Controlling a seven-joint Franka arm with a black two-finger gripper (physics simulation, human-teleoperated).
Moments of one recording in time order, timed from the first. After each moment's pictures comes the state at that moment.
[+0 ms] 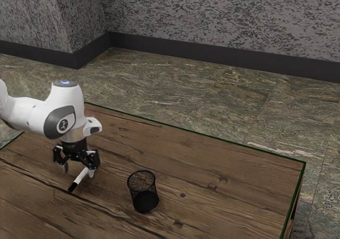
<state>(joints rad) 0.06 0.07 0.12 -2.39 0.09 2.30 -0.21</state>
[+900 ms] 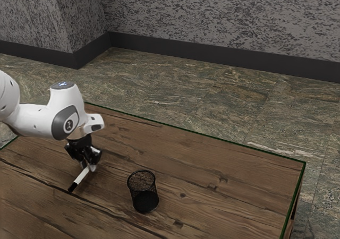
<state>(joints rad) 0.09 0.20 0.12 -2.31 -0.02 2.49 0.10</state>
